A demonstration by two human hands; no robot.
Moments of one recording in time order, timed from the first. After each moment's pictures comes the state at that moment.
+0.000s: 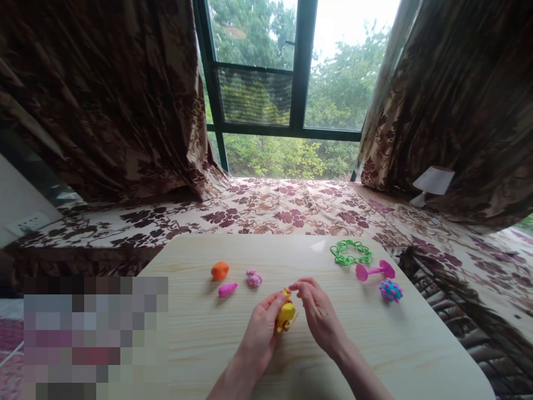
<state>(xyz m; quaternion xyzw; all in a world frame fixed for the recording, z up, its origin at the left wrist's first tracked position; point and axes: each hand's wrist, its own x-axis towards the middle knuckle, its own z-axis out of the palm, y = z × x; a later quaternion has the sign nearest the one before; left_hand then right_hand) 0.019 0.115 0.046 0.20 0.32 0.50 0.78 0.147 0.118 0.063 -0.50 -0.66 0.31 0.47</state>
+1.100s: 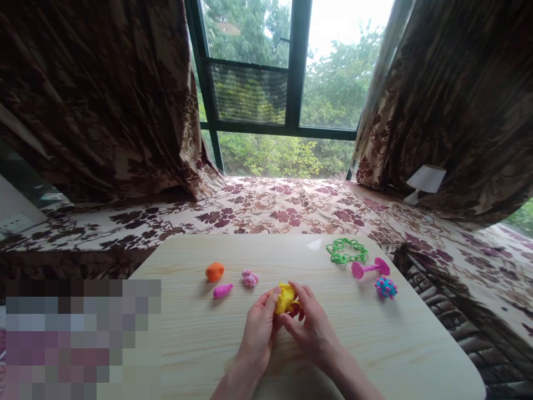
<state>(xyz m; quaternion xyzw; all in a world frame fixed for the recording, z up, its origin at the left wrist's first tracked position) 0.025 0.116 0.045 0.25 0.34 0.54 0.73 0.145 0.108 0.040 -0.47 -0.67 0.32 0.47</state>
